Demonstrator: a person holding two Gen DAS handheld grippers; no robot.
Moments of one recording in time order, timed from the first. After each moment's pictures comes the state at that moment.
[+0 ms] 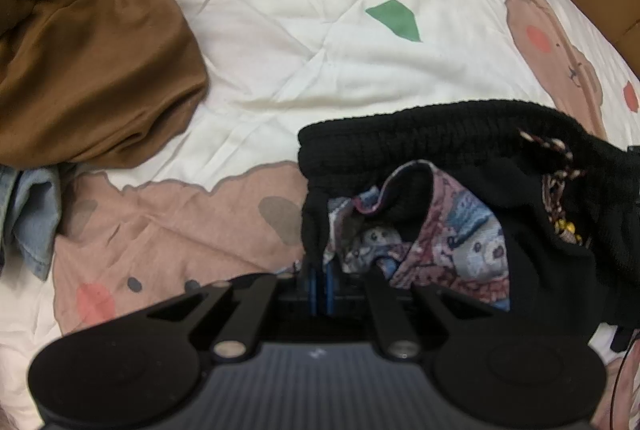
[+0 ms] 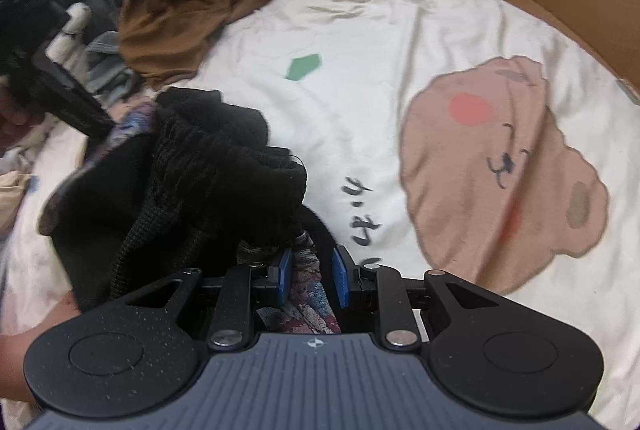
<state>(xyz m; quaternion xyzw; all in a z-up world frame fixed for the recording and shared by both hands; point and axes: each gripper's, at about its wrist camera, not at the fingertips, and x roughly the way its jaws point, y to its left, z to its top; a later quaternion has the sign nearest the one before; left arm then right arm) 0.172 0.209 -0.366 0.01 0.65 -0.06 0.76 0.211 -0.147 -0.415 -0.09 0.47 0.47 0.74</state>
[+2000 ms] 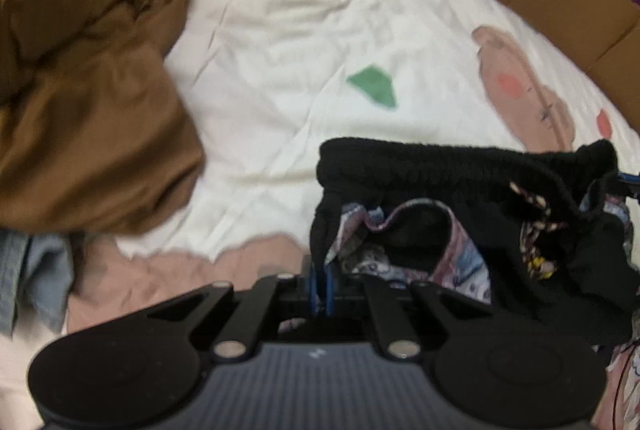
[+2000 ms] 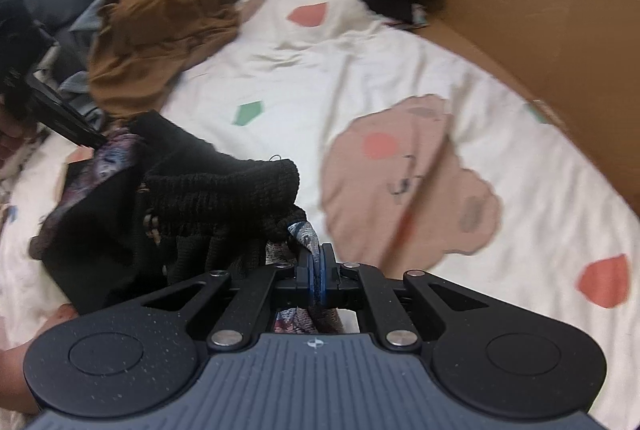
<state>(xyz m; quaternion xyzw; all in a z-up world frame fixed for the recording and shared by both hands) 0.193 0.207 -0.333 0.00 0.59 -0.09 0.80 0.214 -0.202 -0.365 -0.10 0.42 0.37 0.82</state>
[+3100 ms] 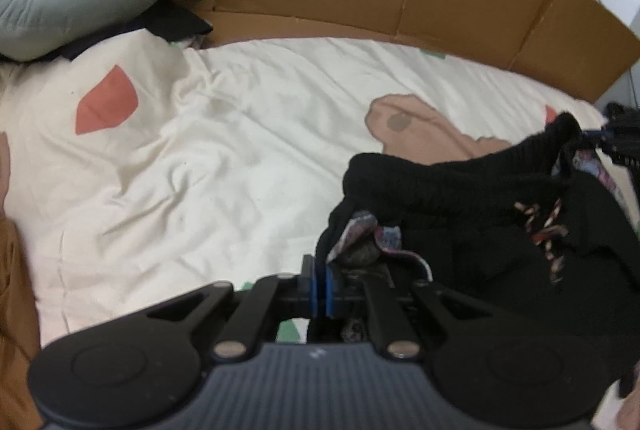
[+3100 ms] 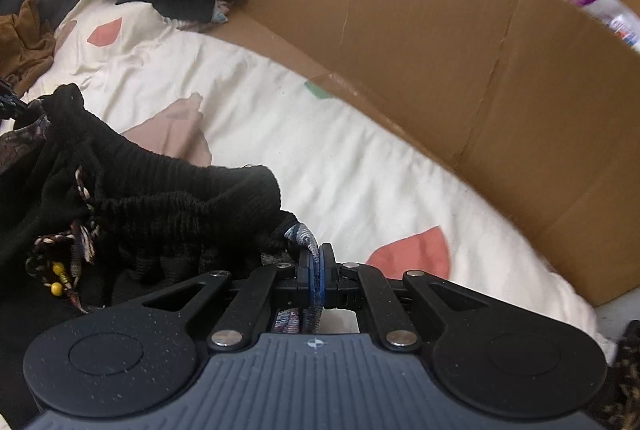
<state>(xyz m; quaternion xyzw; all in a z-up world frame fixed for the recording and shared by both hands) 0.314 0.093 -0.353 0.12 0.50 -0.25 0.82 0.298 -0.292 -0.398 -0.10 0.44 0.18 0.88</state>
